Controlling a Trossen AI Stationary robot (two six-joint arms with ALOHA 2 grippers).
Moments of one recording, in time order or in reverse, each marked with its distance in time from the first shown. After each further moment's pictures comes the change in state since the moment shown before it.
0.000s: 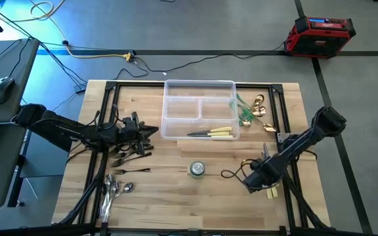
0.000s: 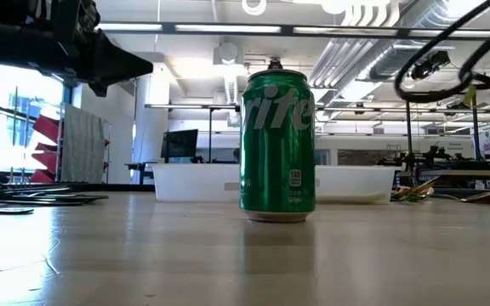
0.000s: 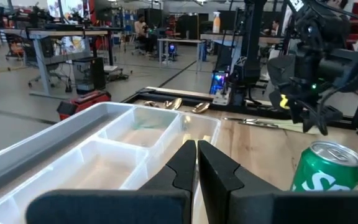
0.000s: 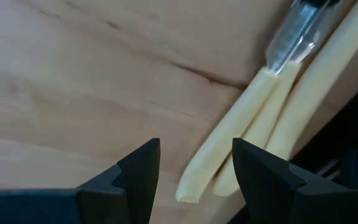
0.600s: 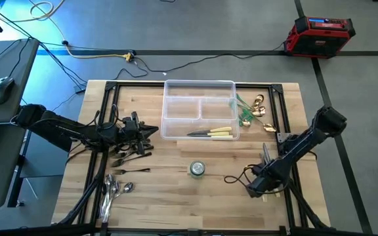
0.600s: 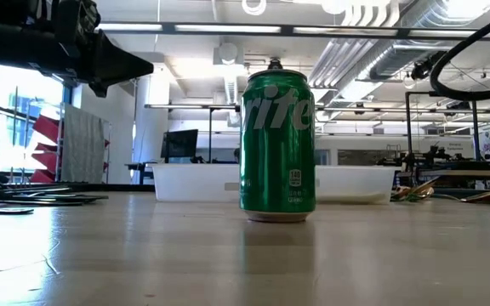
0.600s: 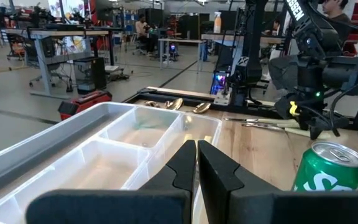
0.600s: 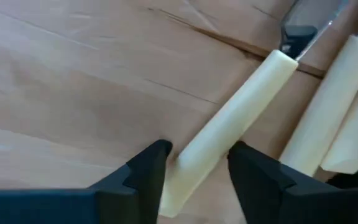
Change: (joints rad) left arm 0.004 0.001 0.000 0.000 0.000 -0.001; right arm 0.059 0.013 -0.103 0.228 0.030 0.080
